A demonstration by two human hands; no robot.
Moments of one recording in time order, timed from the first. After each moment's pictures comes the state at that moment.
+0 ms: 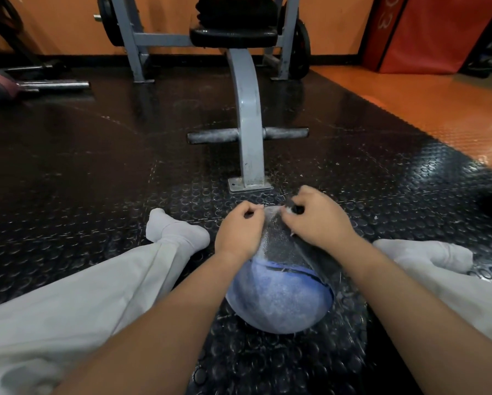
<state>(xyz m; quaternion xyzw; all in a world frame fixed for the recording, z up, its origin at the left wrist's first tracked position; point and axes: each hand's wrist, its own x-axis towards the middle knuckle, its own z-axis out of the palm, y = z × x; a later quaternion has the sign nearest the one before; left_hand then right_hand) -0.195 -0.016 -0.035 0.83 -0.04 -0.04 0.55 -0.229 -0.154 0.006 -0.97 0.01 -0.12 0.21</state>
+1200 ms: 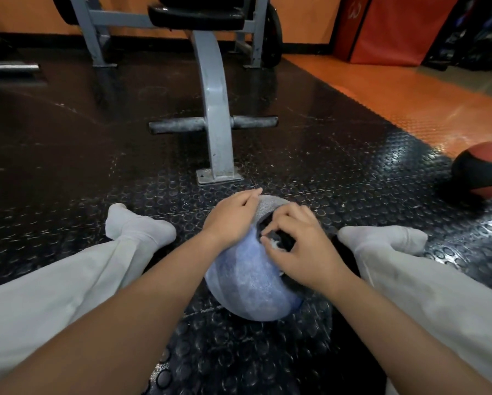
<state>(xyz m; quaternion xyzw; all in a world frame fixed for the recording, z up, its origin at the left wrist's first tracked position) -0.178 -0.054 -0.040 0.86 -0.22 -0.10 0.45 -0.287 -0.181 -0.027 -0.92 -0.08 -0.20 0.32</state>
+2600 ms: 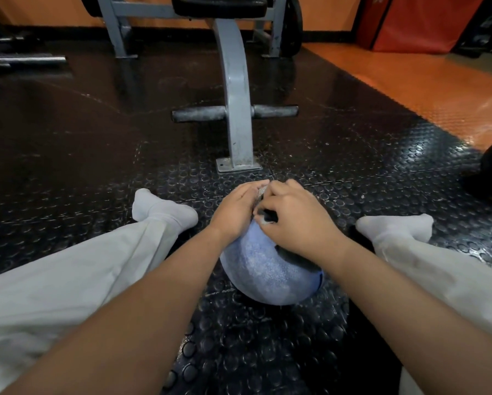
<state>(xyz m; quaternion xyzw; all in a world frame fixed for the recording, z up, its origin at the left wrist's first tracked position) -0.184 -0.025 -0.059 0.75 -0.17 -0.11 0.63 -0.270 -0.134 0.006 -0.98 -0.11 -0.12 0.15</state>
